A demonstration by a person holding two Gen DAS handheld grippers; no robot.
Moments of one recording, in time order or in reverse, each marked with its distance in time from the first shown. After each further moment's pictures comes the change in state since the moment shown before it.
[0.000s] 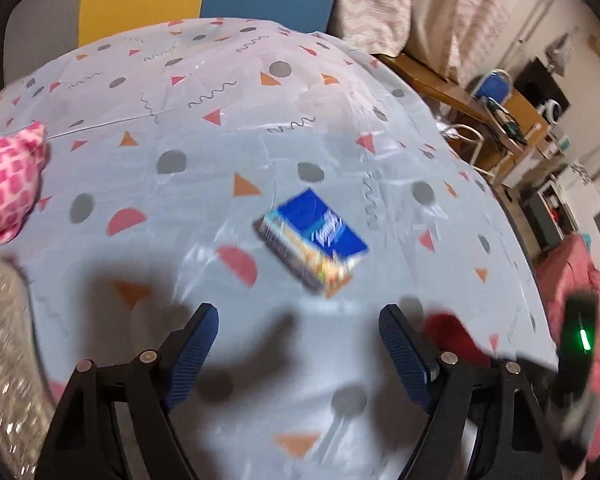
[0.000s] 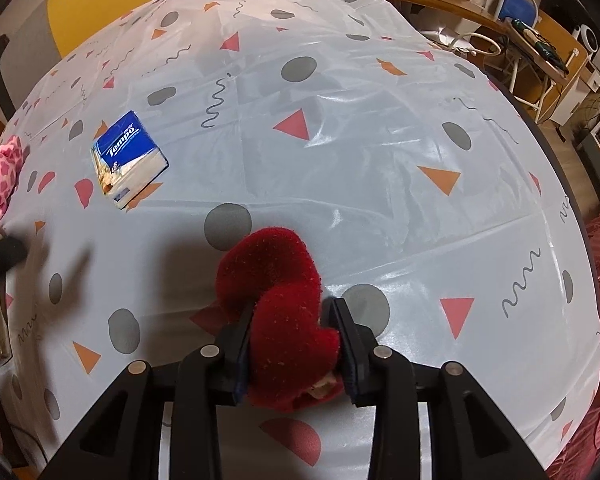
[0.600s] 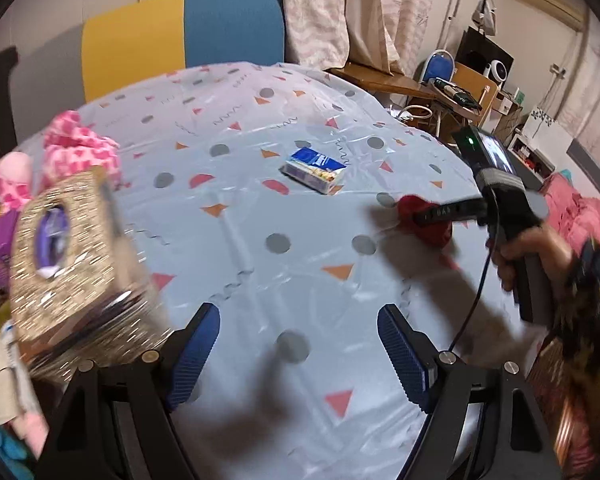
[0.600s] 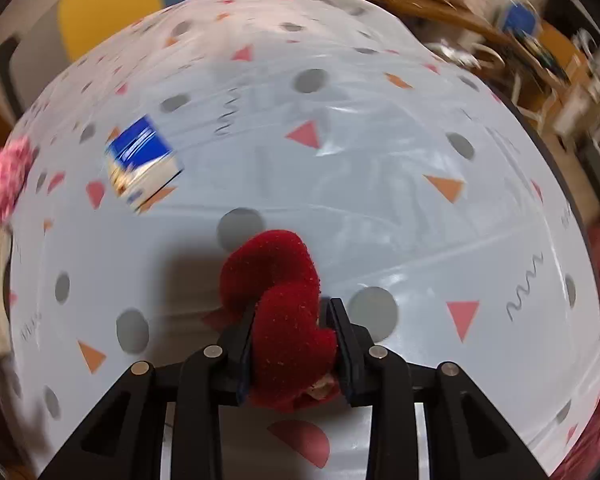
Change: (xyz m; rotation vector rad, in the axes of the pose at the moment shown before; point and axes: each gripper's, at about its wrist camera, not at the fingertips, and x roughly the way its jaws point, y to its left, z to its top) left arm -0.134 0.042 -0.138 0.238 -0.119 -0.023; right arm -0.005 0.000 -0.010 0.014 -0.054 0.017
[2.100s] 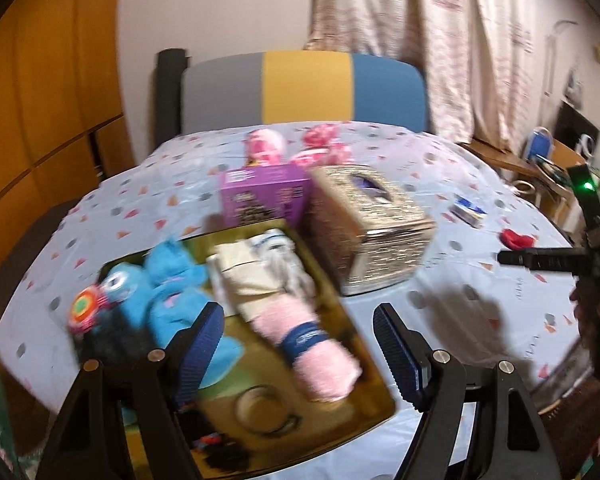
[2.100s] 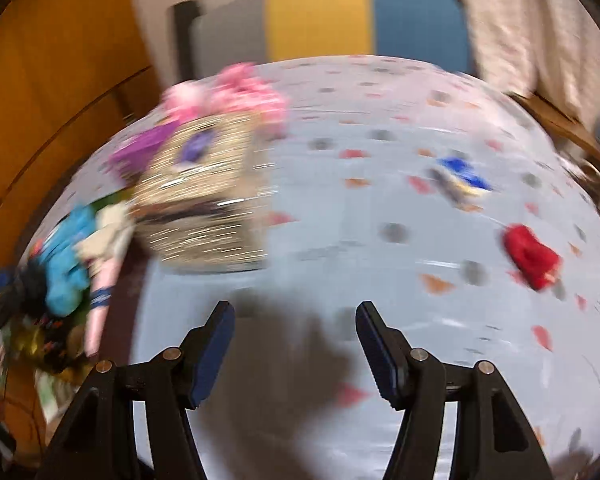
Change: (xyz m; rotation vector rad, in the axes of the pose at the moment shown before) left arm -0.179 0.132 -0.148 -0.195 -0.253 0.370; right arm -0.119 0.209 -0.128 -0.325 -0.214 0.267
